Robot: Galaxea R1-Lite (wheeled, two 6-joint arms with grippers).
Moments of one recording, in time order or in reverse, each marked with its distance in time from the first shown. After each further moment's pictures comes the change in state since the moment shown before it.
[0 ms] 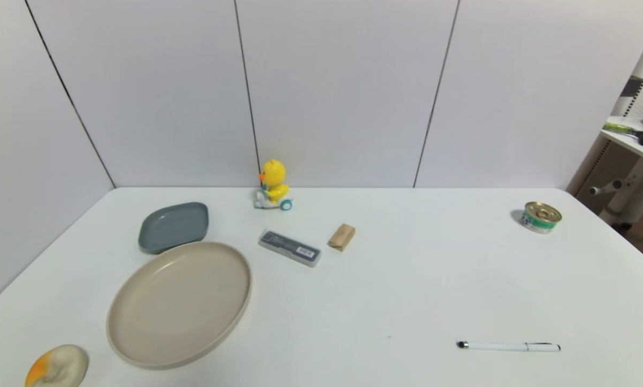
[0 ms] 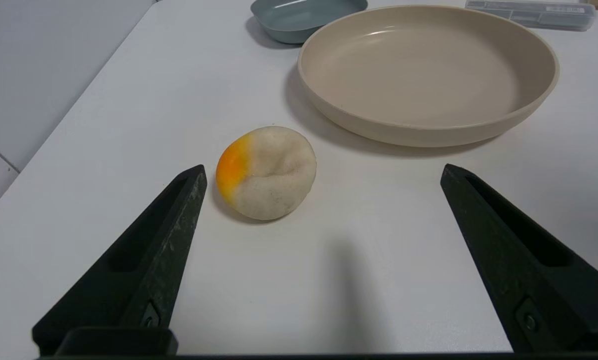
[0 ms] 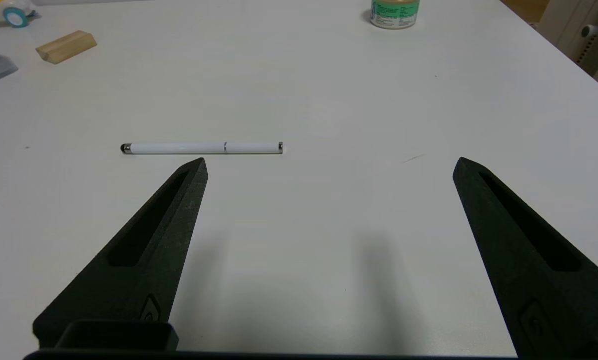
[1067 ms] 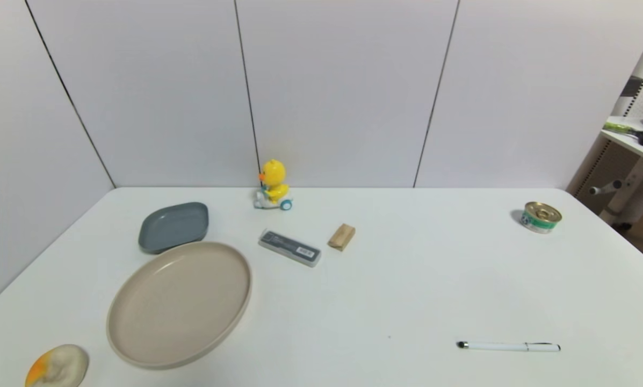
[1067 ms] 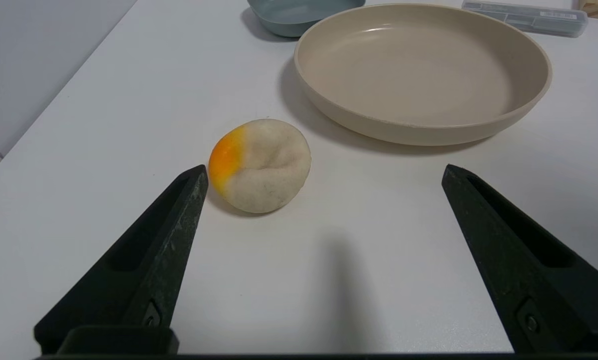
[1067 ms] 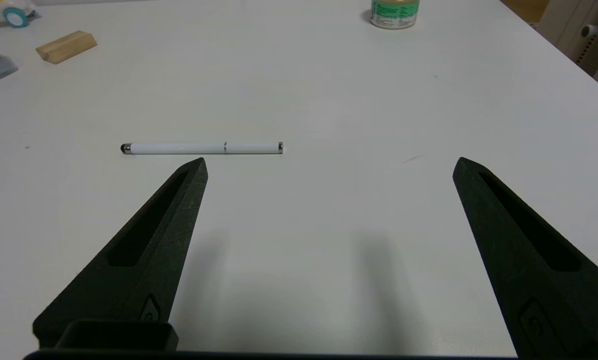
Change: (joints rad) left arm 0.000 0.000 -0.007 0.021 -0.008 -0.049; right arm 0.000 0.000 0.000 0.000 0.000 0.000
